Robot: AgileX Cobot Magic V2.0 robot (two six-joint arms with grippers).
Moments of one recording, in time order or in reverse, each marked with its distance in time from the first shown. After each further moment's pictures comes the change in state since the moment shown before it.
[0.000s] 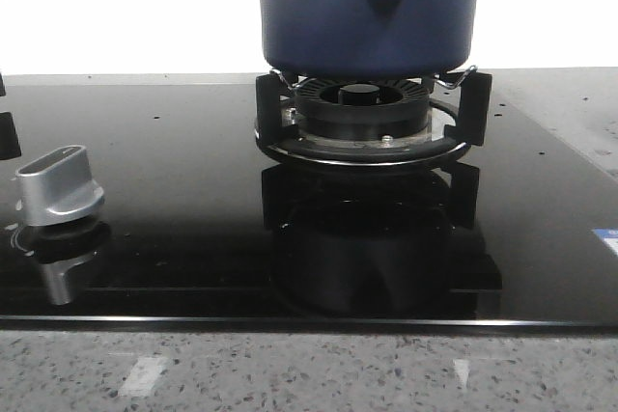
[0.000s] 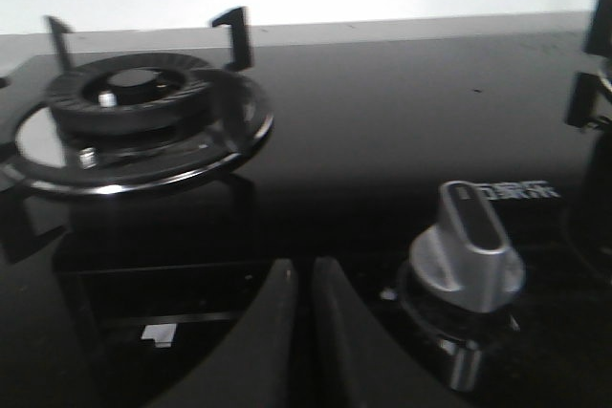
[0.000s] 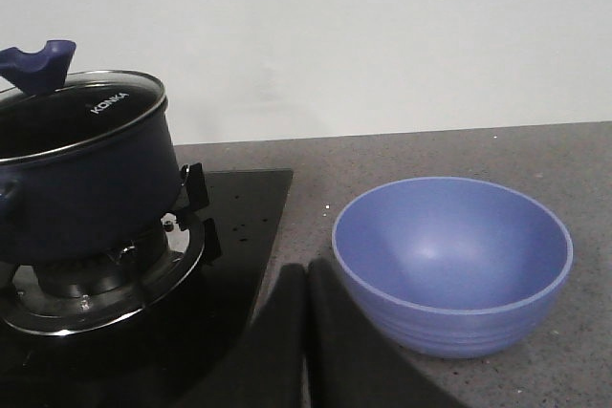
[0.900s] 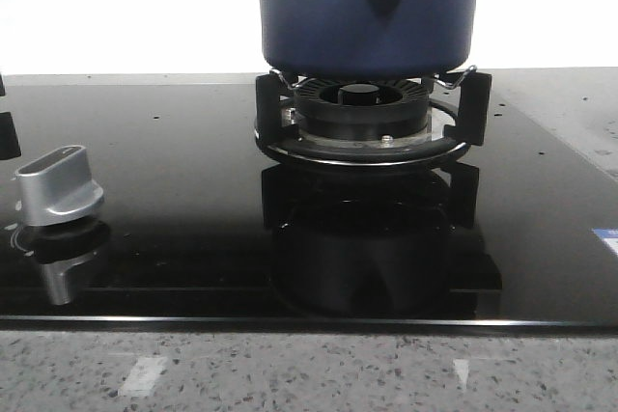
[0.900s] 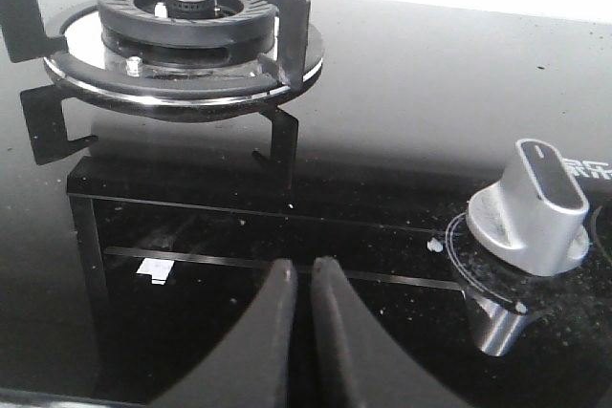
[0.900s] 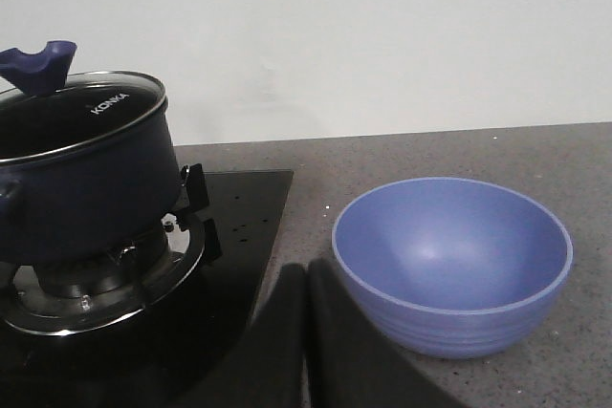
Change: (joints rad) left arm 0.028 -0.022 0.030 0.175 0.062 -0.291; right arm 0.001 -0.002 0.000 0.000 0.000 0.000
